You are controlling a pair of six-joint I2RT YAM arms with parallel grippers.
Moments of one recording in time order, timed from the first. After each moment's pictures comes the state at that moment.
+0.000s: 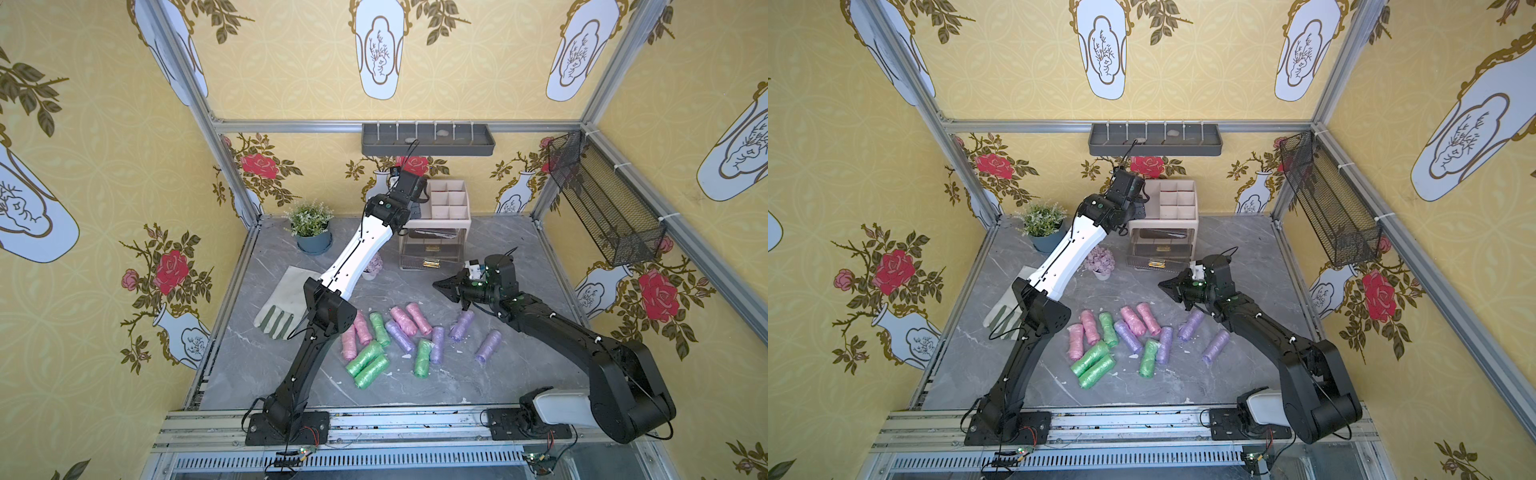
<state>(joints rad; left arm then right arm) -0.65 2.45 2.79 -1.04 -0.39 -0.58 0.43 1.33 0.70 0.12 -0.68 1.35</state>
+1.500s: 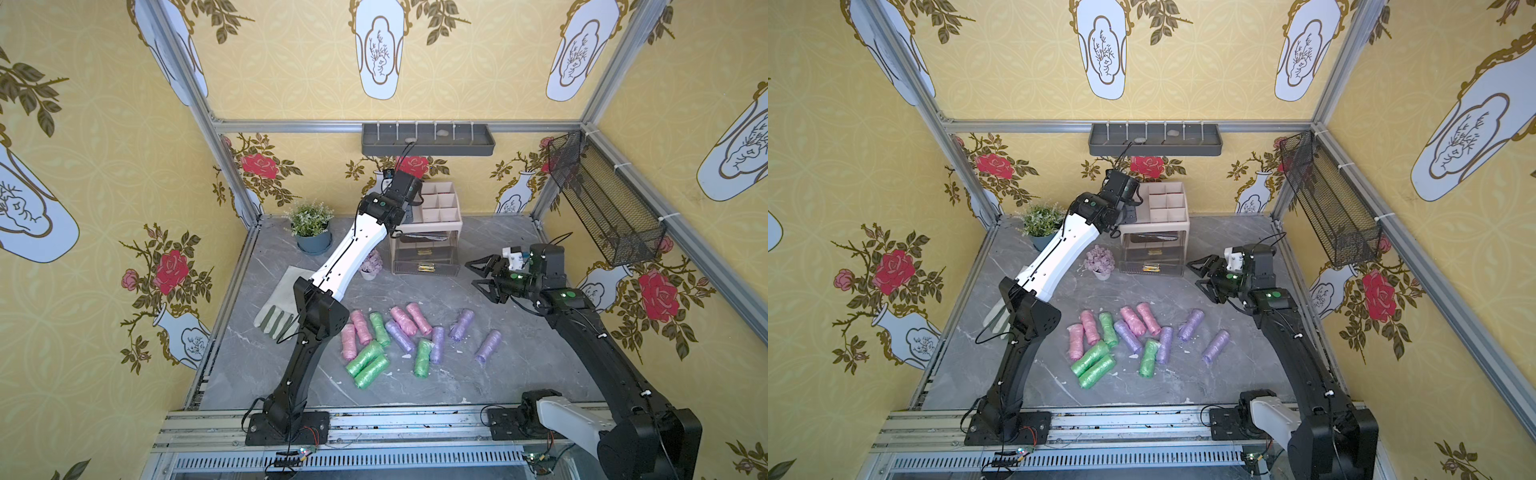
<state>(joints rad) -0.65 2.31 2.60 -1.08 -0.44 -0.57 0.18 1.09 0.89 -0.40 -0.70 1.07</state>
